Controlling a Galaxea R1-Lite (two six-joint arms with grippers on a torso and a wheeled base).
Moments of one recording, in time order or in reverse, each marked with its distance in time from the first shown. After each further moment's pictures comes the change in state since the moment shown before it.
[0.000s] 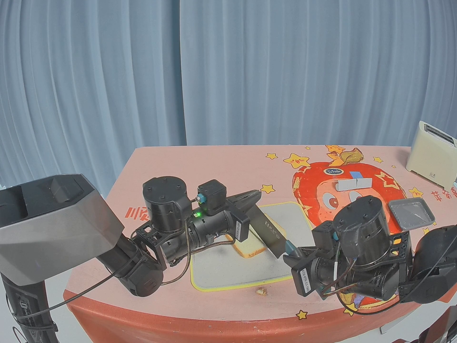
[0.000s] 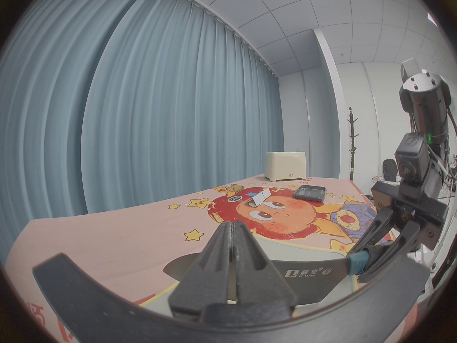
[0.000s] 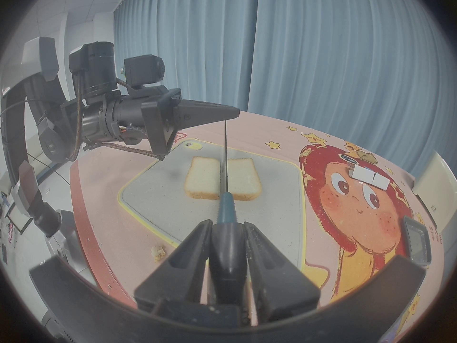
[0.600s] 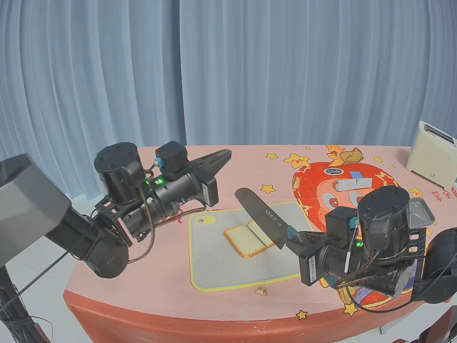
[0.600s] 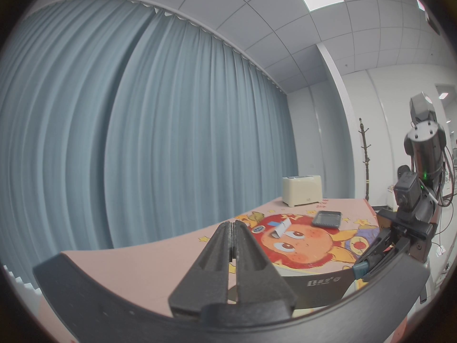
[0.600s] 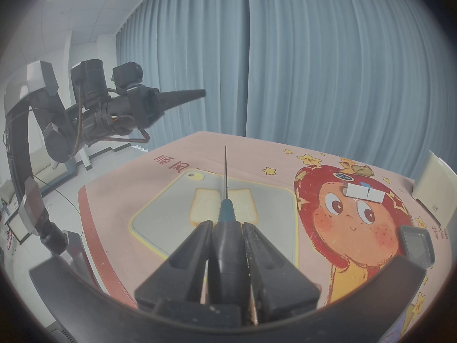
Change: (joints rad) left arm 0.102 -0.173 0.022 0.011 0.000 -0.003; right arm -0.001 -0.061 0.042 -0.145 -0.014 -0.009
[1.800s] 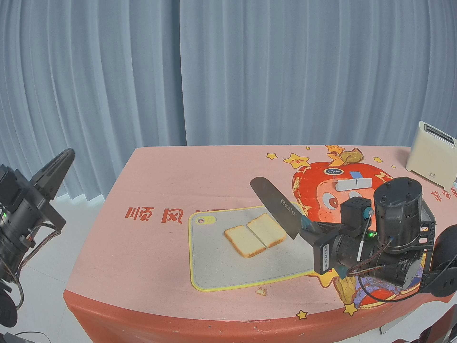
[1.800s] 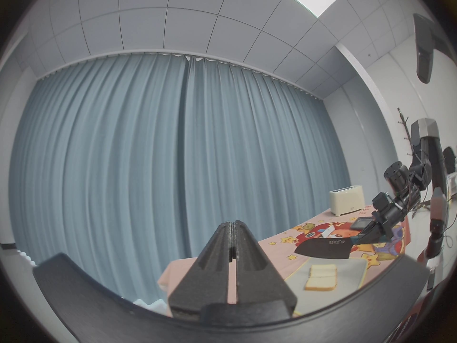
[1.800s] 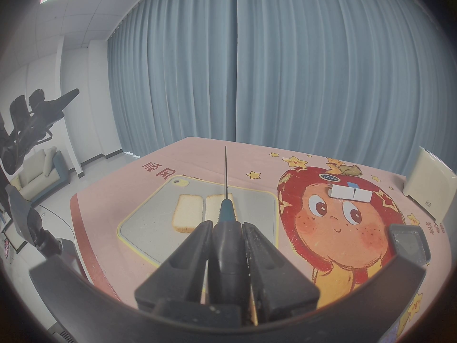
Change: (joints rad) left arm 0.378 -0.748 0.595 -0.009 -0.005 0.027; right arm -0.063 -0.040 0.027 -0.023 -0.001 -0.005
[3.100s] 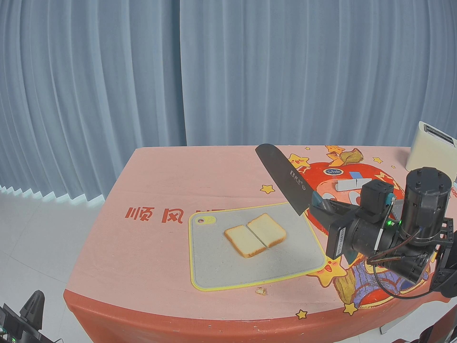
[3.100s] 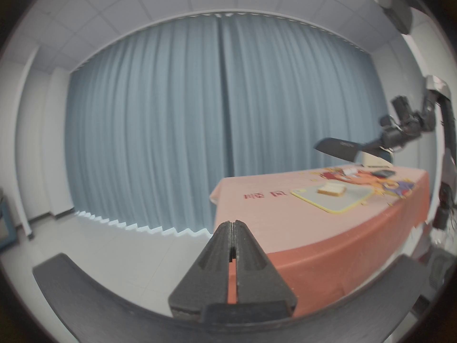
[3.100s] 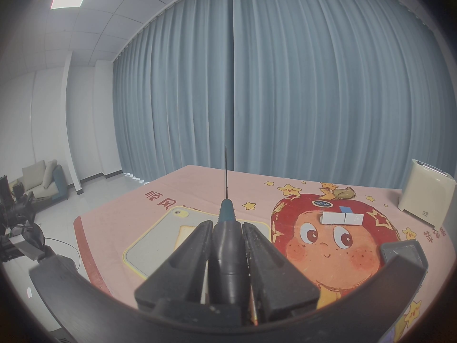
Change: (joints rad) left arm 0.145 -1.135 0.189 1.291 0.196 0.023; right arm -0.013 -0.070 0.051 -0.169 -0.014 -0.053
